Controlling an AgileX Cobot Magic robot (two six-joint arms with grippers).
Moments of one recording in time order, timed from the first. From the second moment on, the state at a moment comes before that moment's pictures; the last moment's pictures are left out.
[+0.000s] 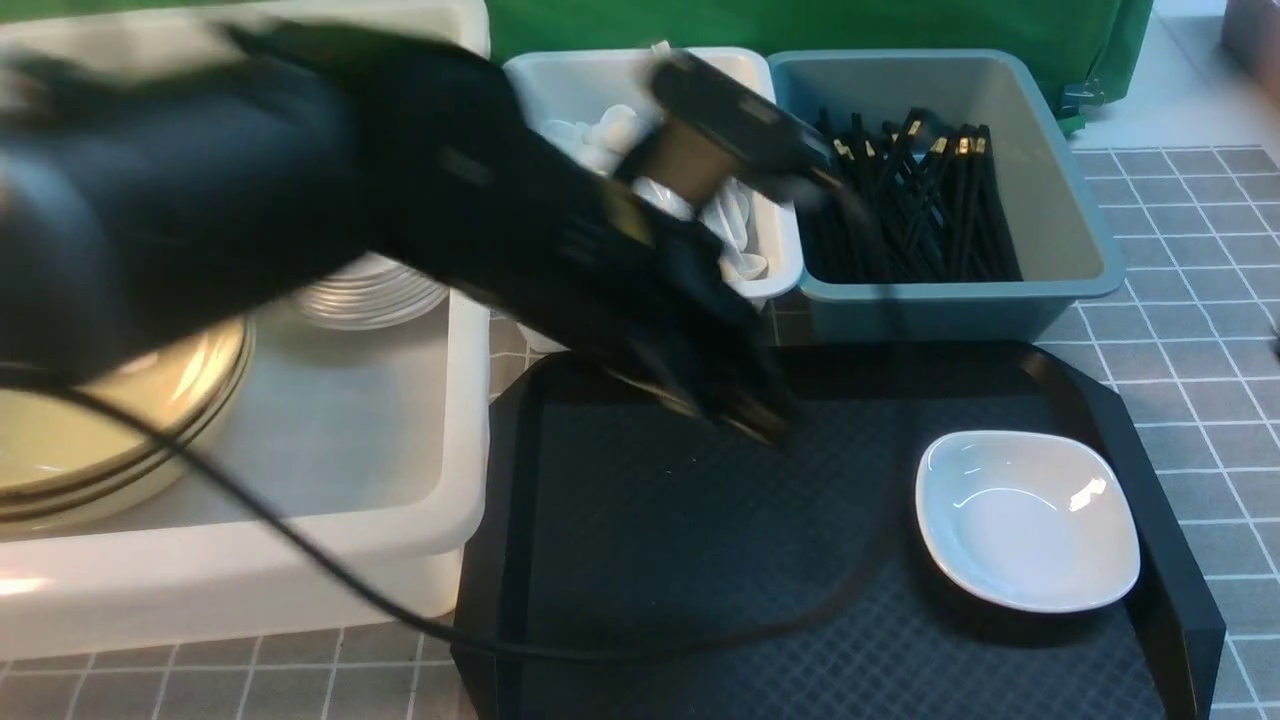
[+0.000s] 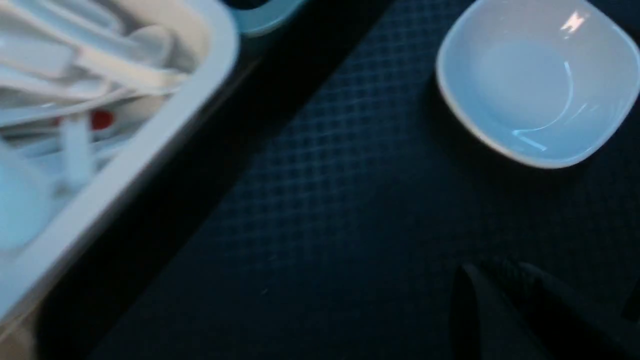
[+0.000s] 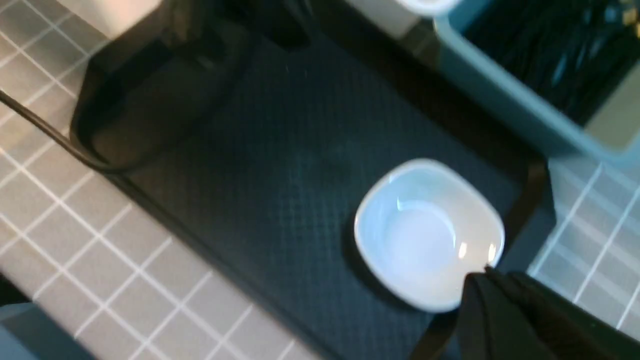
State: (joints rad) right arm 0.80 0.87 -1.19 -0.26 1.26 0.16; left arm -0.77 1.63 -1.32 -0.23 0.68 0.28
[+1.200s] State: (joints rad) right arm 0.80 0.74 -0.96 -0.26 1.26 0.27; left arm -0.85 2.31 -1.99 -0.16 0.81 0.12
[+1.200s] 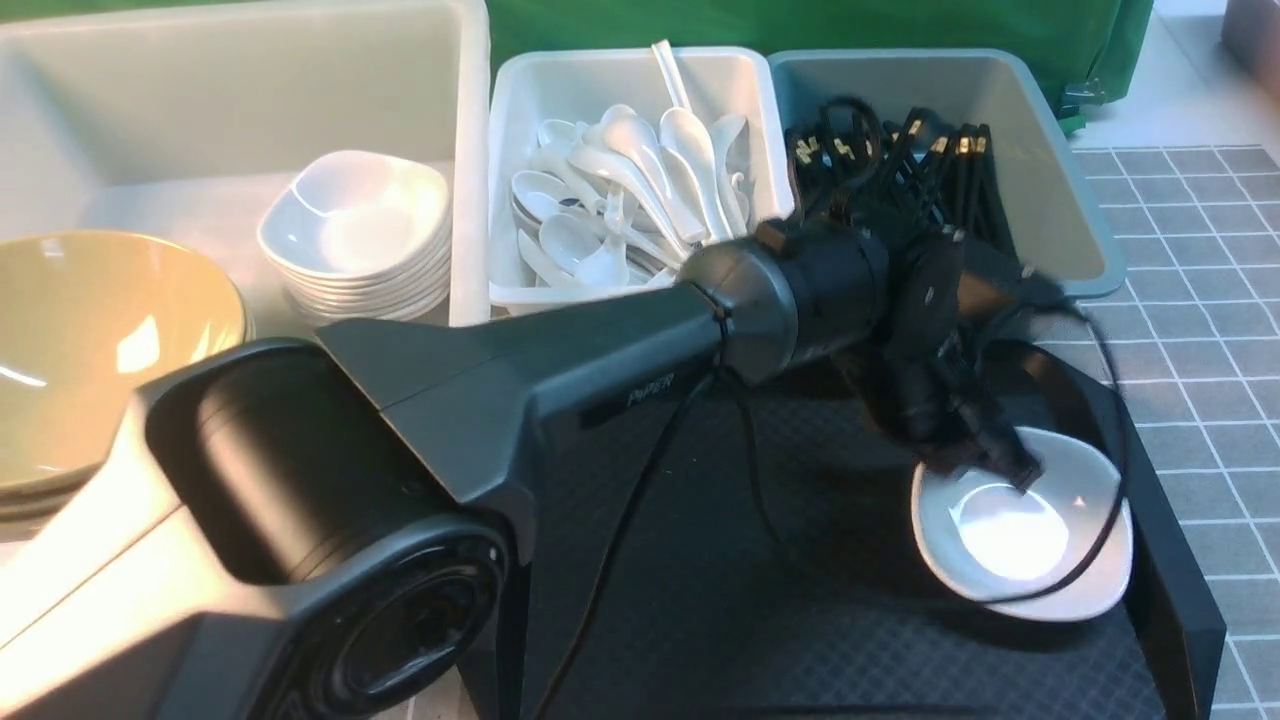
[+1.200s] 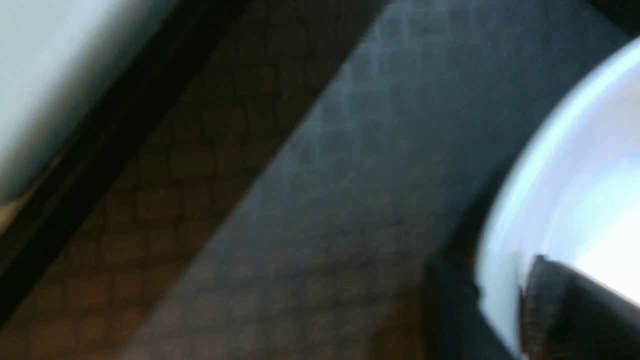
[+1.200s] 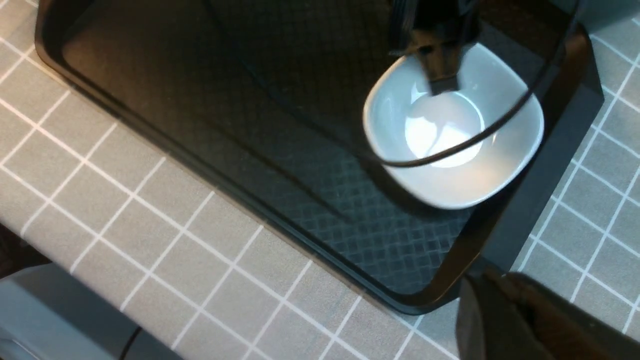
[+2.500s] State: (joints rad) right arm 0.80 1.40 -1.56 -0.06 1.13 -0.13; left arm 0.20 2.02 -1.85 -0.63 0.98 0.63
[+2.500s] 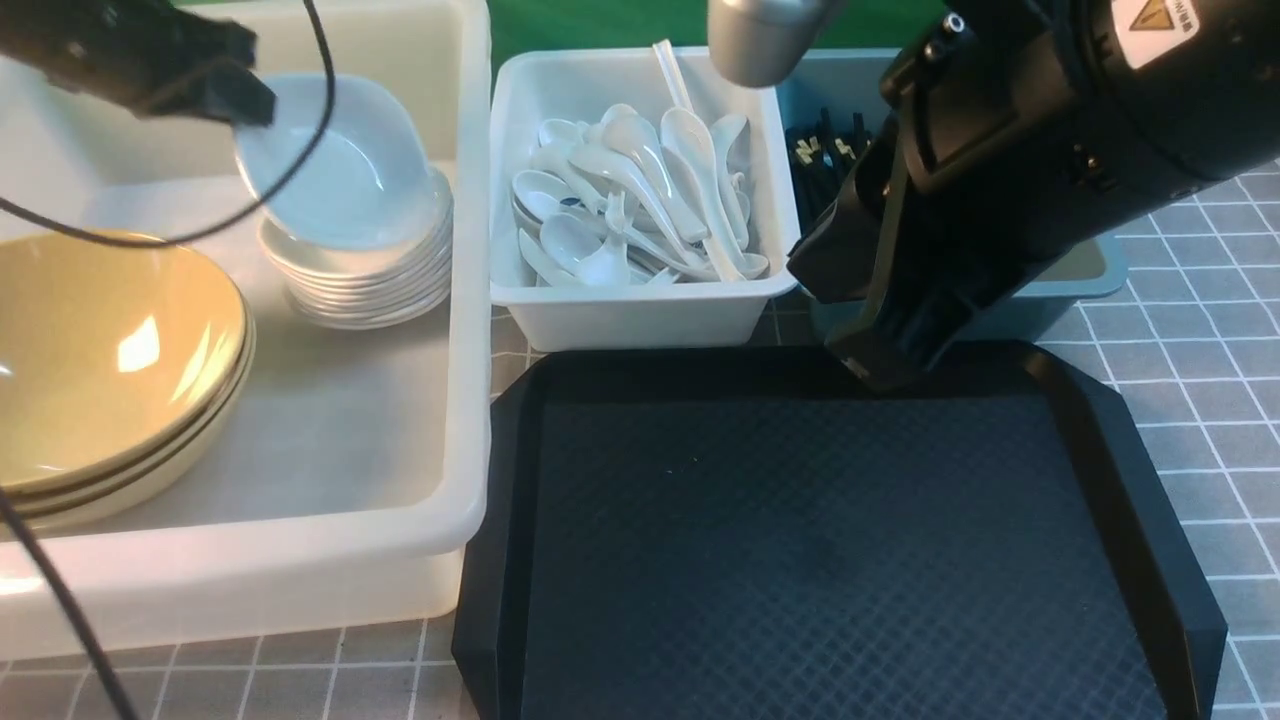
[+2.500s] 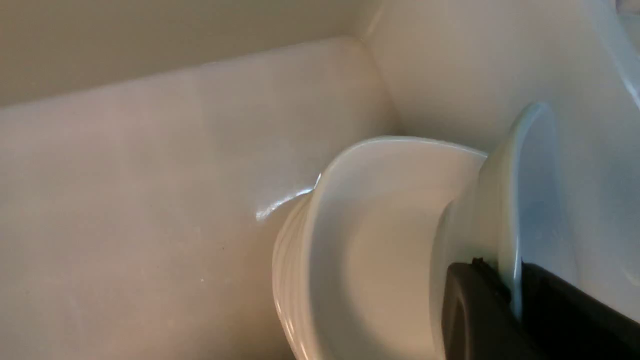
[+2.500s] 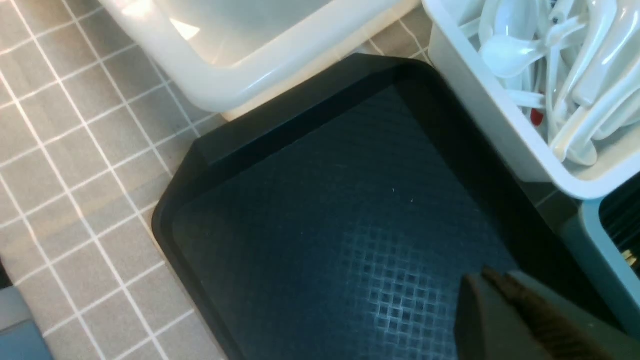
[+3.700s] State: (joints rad) right arm 0.80 1.31 -1.43 -0.06 1.07 -0.13; left arm -0.15 1.27 -1.65 -0.12 1.22 0.29
